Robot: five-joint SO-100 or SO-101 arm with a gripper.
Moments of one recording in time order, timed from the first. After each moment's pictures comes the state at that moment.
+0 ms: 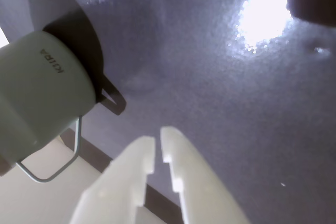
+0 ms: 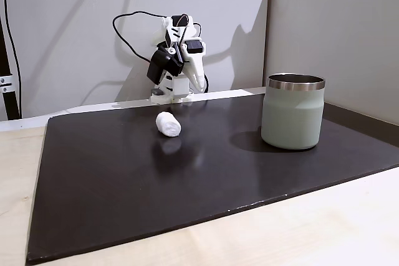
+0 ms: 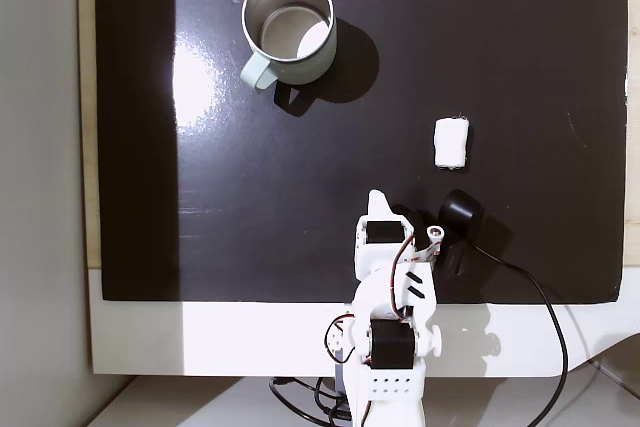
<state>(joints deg) 1.8 181.5 166.7 61.5 0.4</state>
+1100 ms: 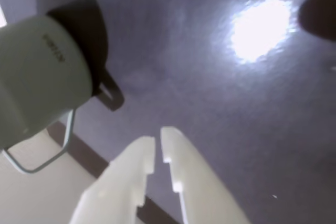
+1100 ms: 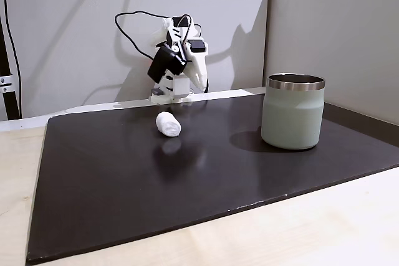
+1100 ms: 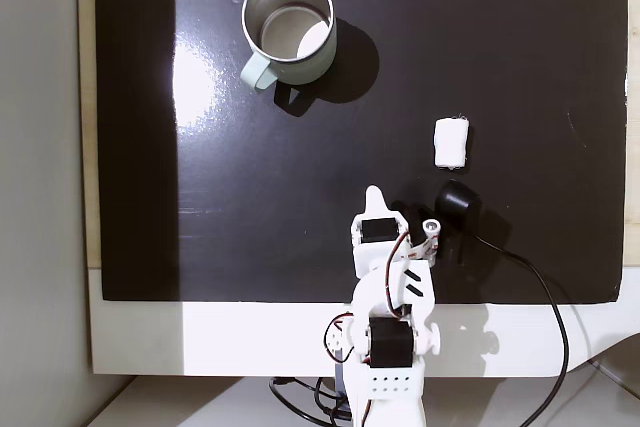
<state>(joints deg) 1.2 181.5 166.8 59.9 -5.7</state>
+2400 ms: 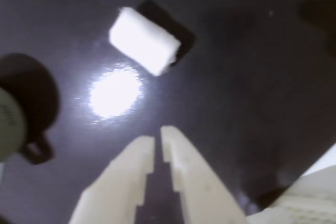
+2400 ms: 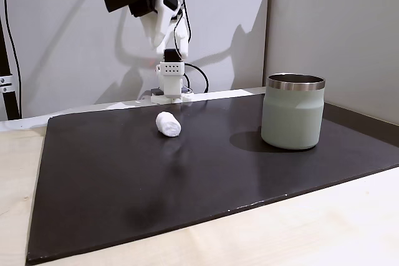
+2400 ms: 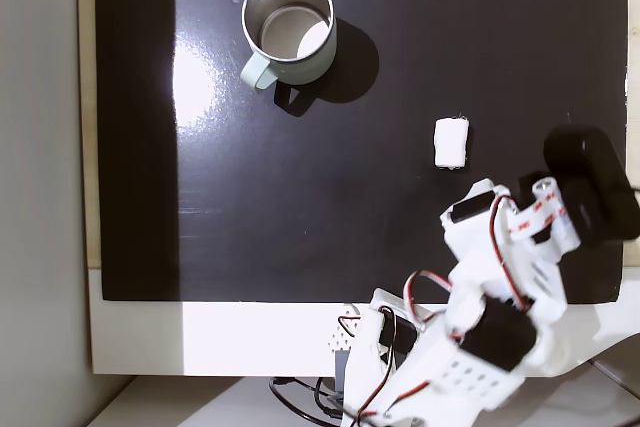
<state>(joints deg) 27.9 127.2 104.1 82.4 -59.9</state>
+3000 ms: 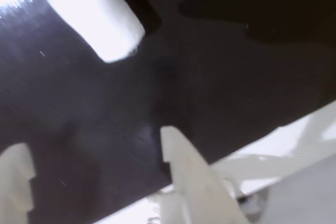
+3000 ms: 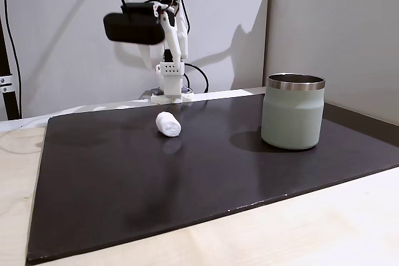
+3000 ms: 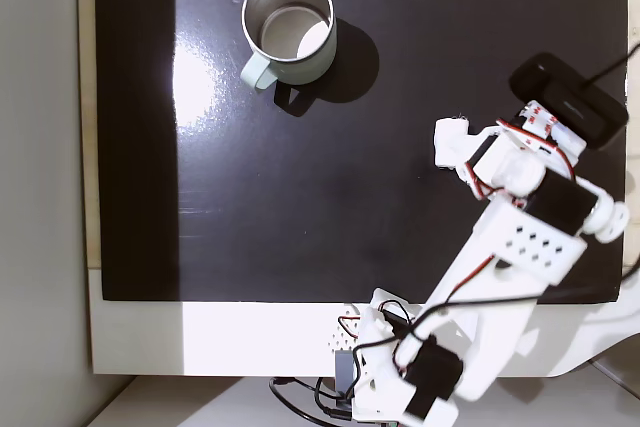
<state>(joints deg) 27.2 91.1 76.8 97.9 -82.0</state>
